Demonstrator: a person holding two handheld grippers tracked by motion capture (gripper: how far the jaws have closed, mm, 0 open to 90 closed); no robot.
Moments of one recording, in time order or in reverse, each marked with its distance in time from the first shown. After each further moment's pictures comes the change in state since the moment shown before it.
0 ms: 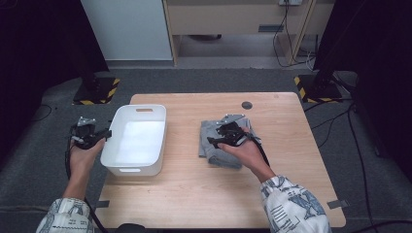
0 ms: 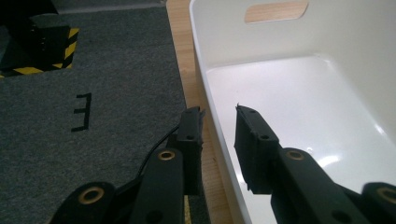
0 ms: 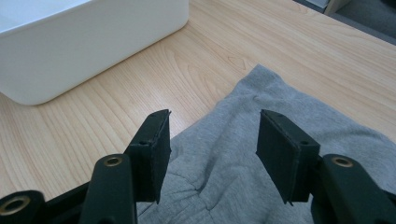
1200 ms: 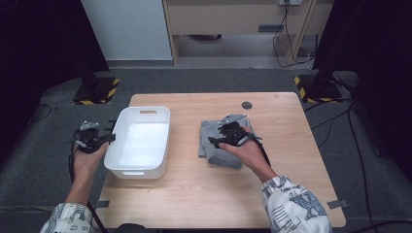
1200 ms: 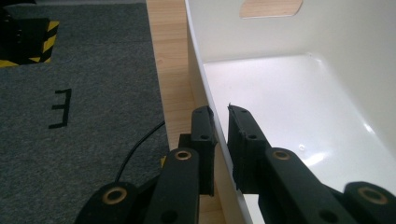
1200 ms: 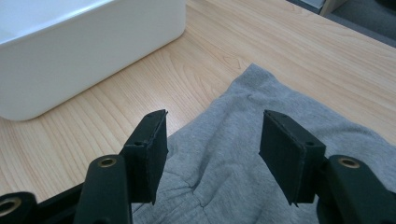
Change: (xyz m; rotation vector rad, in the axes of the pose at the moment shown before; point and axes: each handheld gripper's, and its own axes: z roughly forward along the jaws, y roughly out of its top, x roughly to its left) left arm -0.016 -0.011 -0.001 -0.007 -0.058 -0.020; right arm -0.003 -0.001 -0.002 -0.004 -0.009 0.007
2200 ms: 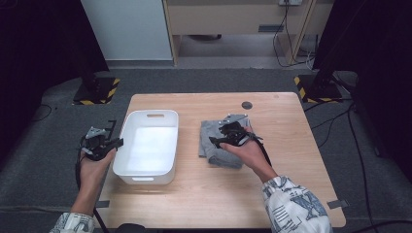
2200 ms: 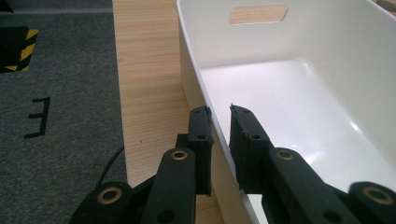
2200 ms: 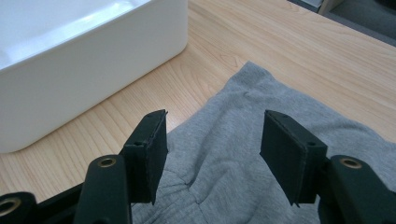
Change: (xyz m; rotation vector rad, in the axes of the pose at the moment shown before) left arm -0.031 -0.014 -0.007 -0.040 -0.049 0.014; right arm -0.003 -0.002 -0.001 0.001 -0.004 0.004
